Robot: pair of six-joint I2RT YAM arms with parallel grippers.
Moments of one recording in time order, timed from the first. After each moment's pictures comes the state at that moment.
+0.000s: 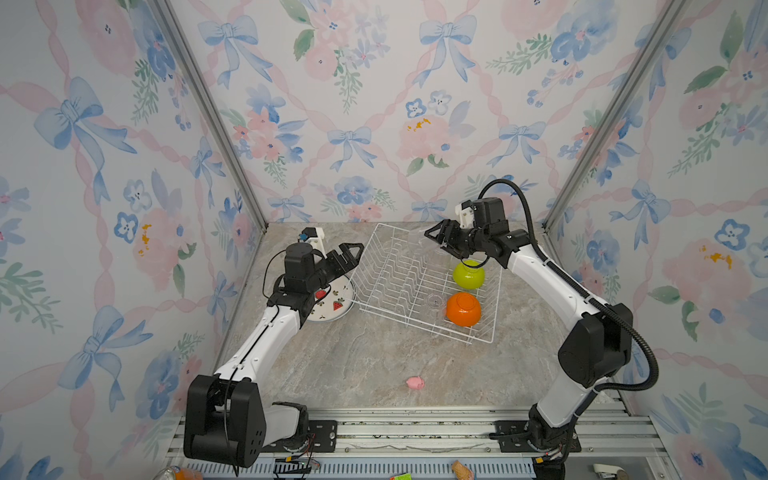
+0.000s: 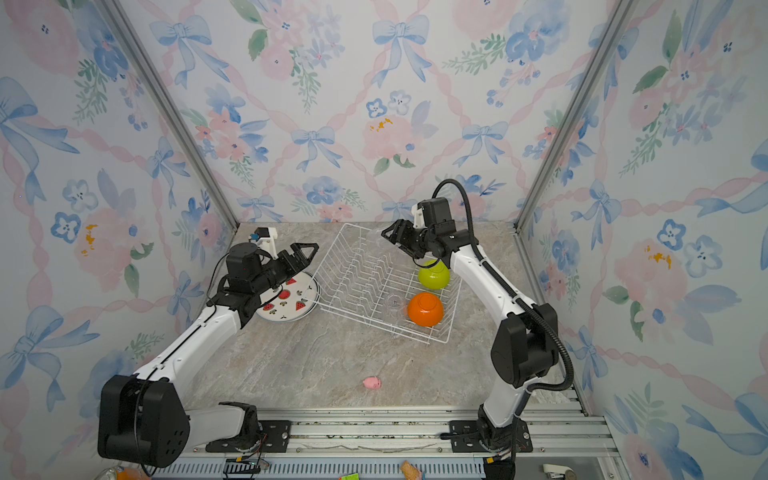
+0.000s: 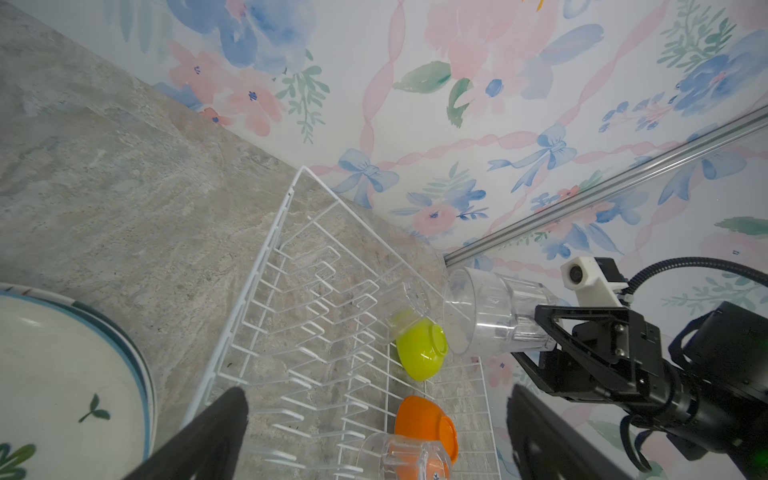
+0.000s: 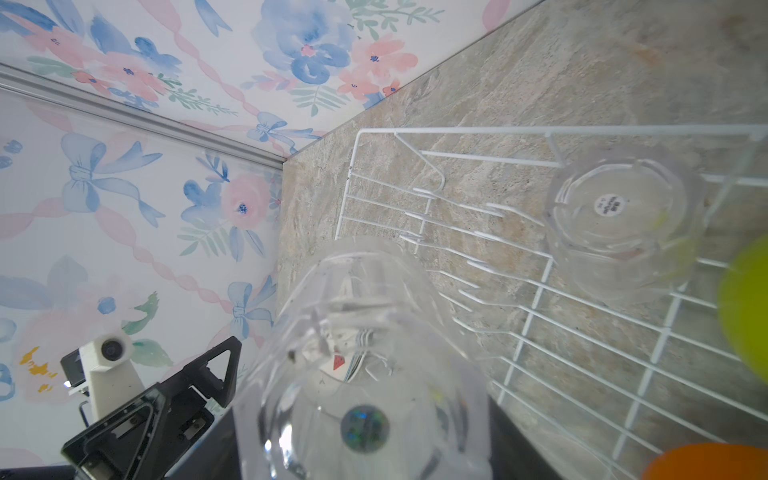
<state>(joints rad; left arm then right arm) -0.17 1.30 0.90 0.11 0.41 -0.77 0.37 1.75 1.63 -0.47 -0.43 0.80</state>
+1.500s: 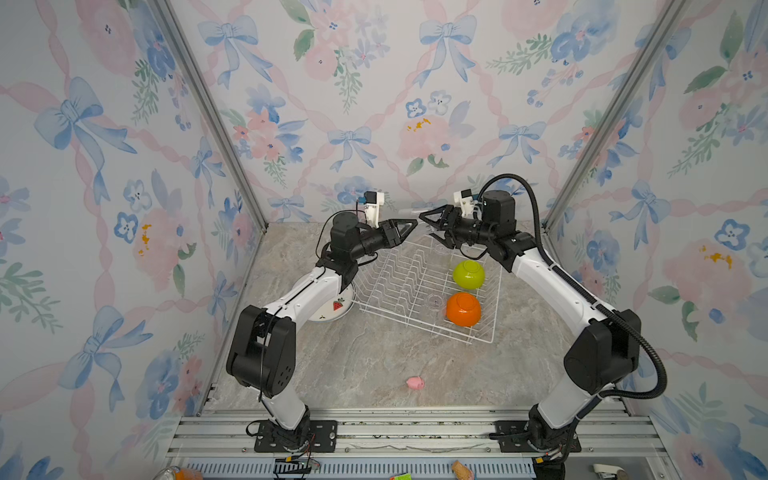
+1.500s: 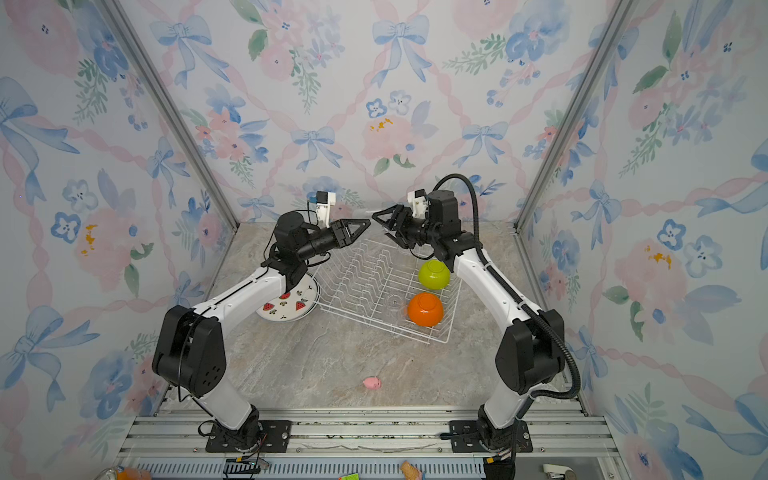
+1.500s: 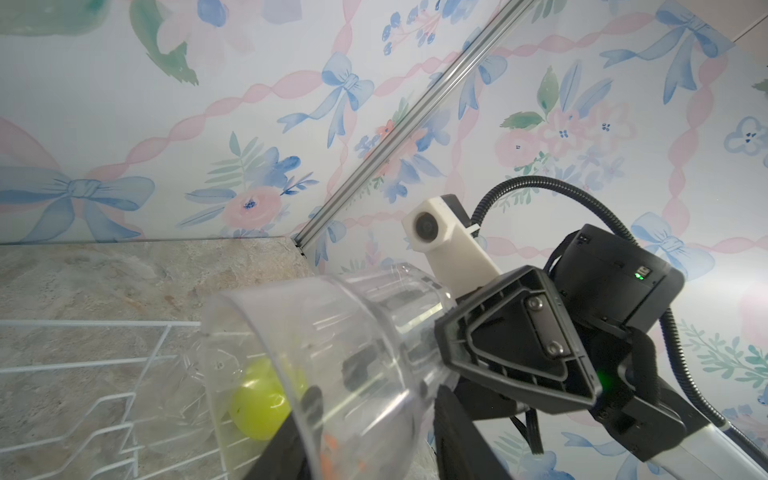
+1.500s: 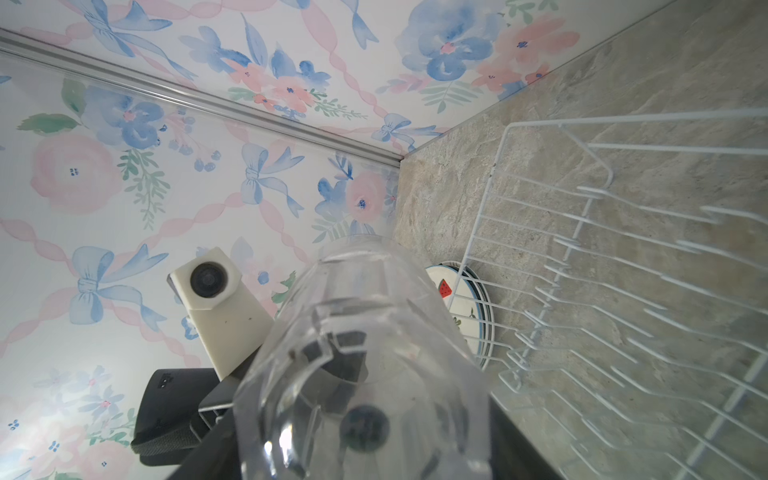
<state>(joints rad) -0.39 1.68 1.27 0.46 0.66 -0.80 0.37 1.70 1.58 -0.18 -0.65 1.04</state>
